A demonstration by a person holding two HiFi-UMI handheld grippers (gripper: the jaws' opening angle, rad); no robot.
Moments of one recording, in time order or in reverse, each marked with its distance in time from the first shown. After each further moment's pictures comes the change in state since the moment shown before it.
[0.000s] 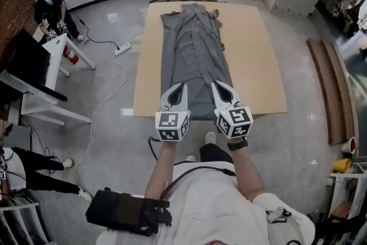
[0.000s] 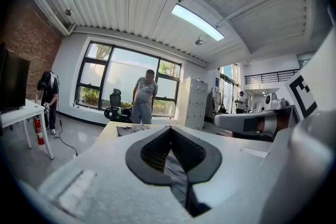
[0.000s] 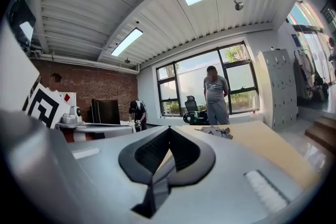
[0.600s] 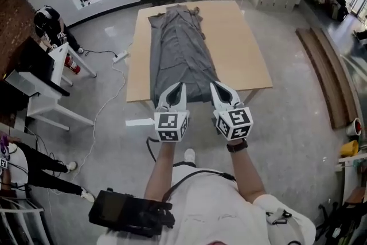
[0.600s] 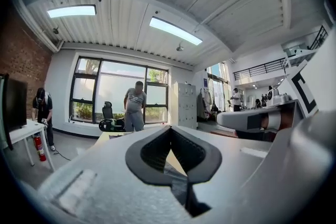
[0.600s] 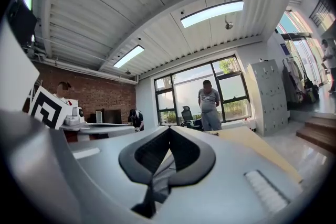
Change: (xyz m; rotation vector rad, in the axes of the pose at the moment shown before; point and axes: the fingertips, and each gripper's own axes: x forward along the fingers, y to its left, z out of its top) left arm -0.108 -0.141 0.003 0.145 -0.043 -0.064; right arm -0.188 0.017 0.001 0.032 -0.118 -0.060
